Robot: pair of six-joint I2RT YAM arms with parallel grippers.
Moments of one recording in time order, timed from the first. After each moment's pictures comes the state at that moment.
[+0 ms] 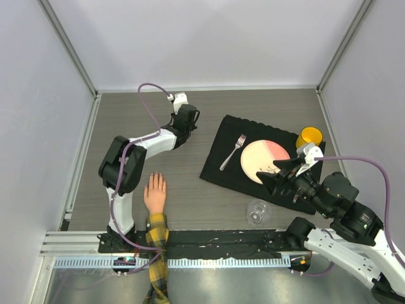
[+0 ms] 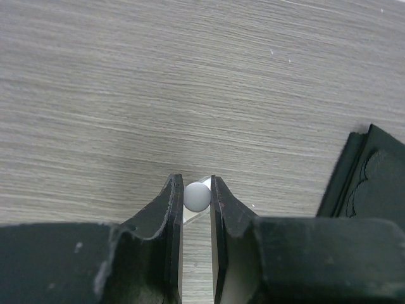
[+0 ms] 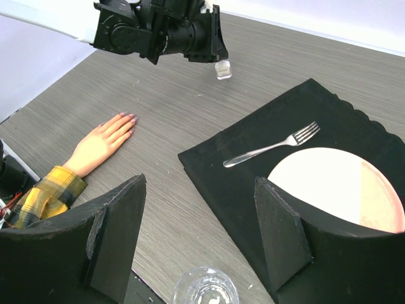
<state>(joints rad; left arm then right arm) -0.54 1.97 1.31 0.12 -0.48 -0.50 0.82 0.38 0.85 -0.59 0.15 0.18</state>
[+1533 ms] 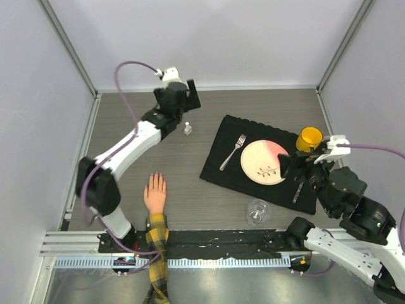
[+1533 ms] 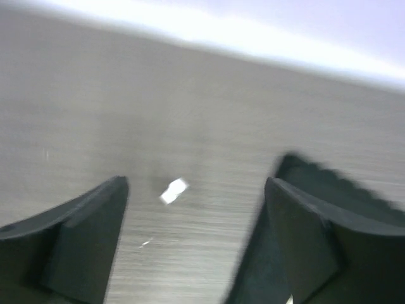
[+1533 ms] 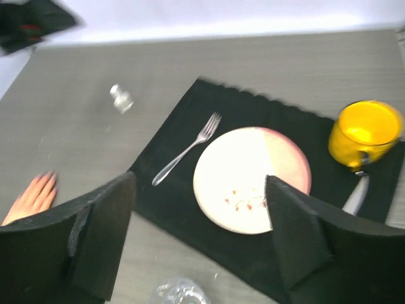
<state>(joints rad) -0.56 1.78 1.48 -0.18 -0.53 -0.50 0.82 0.43 0.96 -0.74 0.55 0.31</state>
